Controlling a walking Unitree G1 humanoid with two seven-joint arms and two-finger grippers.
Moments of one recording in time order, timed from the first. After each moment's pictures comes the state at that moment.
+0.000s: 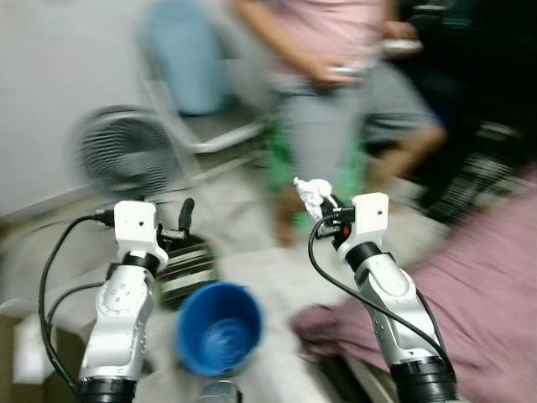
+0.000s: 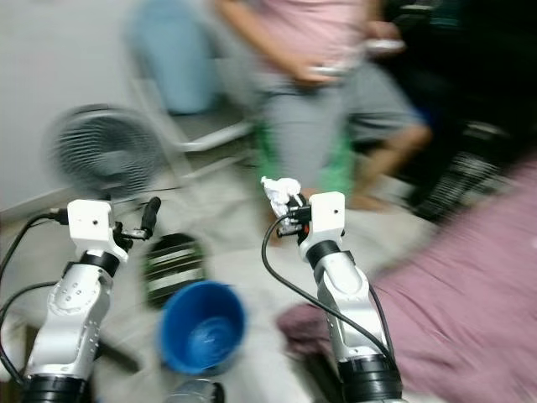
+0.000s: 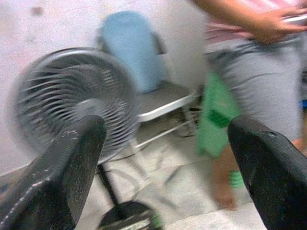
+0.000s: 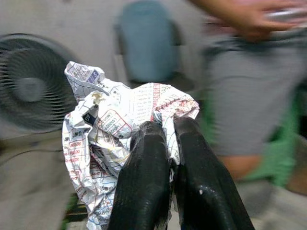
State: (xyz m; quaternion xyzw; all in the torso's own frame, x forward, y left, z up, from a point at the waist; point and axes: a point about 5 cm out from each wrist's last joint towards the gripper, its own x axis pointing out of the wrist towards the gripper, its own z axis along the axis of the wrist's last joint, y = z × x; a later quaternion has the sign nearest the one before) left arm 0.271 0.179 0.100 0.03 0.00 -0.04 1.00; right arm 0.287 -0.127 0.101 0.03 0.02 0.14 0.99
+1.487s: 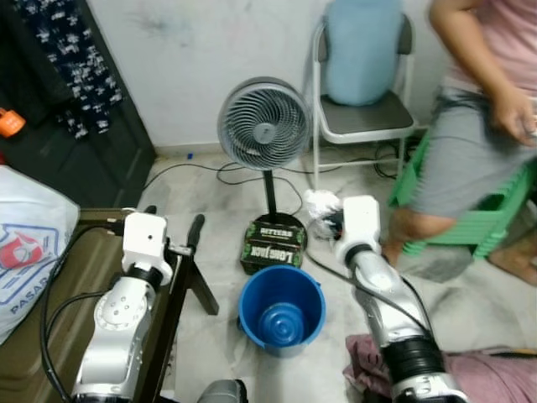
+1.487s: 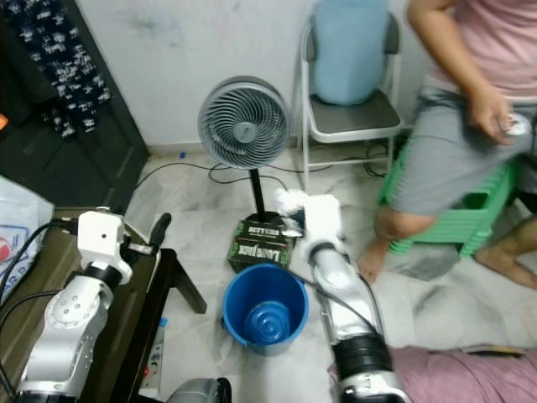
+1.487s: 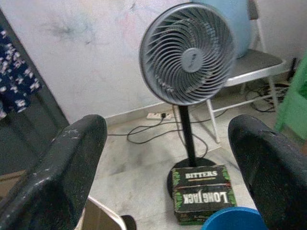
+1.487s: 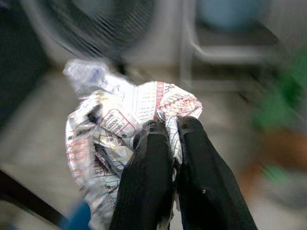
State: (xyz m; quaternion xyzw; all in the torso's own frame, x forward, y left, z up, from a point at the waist) left arm 0.251 0.176 0.097 0.06 0.02 -0.09 0.99; right arm 0.302 -0.144 0.056 -0.03 0.14 0.03 0.99
